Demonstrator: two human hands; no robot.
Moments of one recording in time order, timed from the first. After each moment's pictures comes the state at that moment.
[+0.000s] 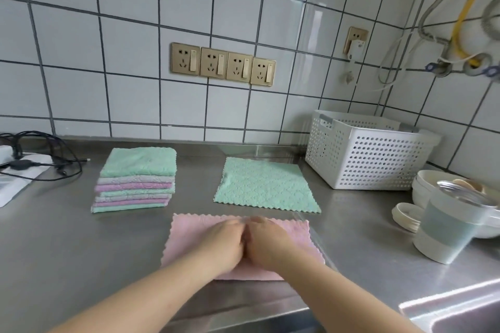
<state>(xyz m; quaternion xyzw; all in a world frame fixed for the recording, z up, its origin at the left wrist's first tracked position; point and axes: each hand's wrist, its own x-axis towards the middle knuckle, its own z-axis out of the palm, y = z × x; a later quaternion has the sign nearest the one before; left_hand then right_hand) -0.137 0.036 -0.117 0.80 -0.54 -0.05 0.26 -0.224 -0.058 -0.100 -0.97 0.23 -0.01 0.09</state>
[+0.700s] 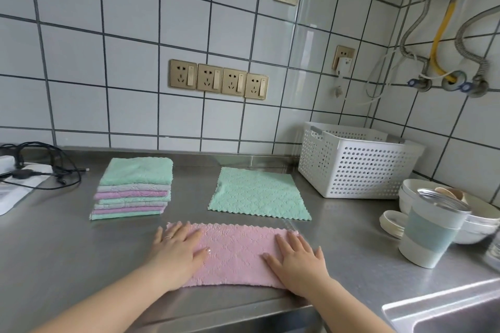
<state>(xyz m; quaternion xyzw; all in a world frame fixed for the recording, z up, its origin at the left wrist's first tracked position) -0.116 0.092 -0.119 0.89 -0.45 0.04 0.10 -0.297 -0.086 -0.111 -0.93 0.37 0.03 0.06</state>
